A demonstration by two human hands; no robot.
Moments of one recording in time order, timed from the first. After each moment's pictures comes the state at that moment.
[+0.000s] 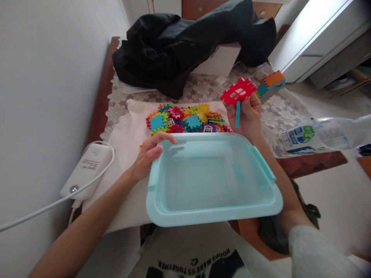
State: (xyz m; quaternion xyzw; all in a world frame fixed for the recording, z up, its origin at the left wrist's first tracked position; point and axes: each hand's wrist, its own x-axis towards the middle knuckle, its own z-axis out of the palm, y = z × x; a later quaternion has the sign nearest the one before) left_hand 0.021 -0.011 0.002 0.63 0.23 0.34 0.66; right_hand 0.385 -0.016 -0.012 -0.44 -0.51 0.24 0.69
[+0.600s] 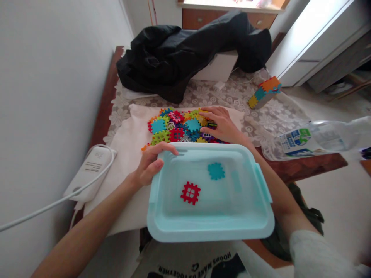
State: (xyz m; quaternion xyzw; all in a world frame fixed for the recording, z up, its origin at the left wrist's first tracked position) left_hand 0.019 -0.012 -0.002 0.76 0.16 0.38 0.49; right_hand 0.373 -0.013 -0.024 -0.55 -0.77 0.08 0.30
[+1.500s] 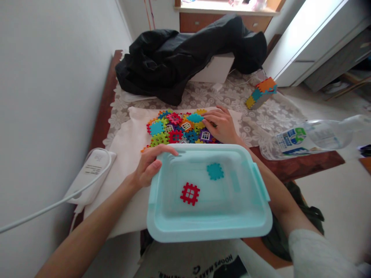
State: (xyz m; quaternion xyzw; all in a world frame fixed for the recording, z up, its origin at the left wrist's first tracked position) left_hand 0.016 -0.008 -0.003 0.79 0.13 0.39 0.45; right_hand 0.363 -0.011 -0.032 -0.56 -0.74 -0.01 0.37
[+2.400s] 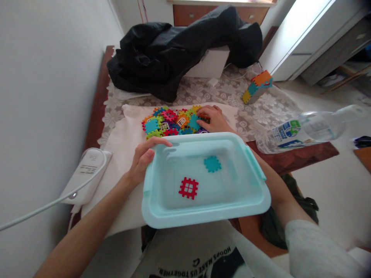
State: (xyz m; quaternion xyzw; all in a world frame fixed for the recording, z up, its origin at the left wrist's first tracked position) left_hand 0.014 -0.010 -0.006 0.74 0.22 0.38 0.51; right_hand 0.372 0.001 -0.037 -0.61 -0.71 0.15 0.32
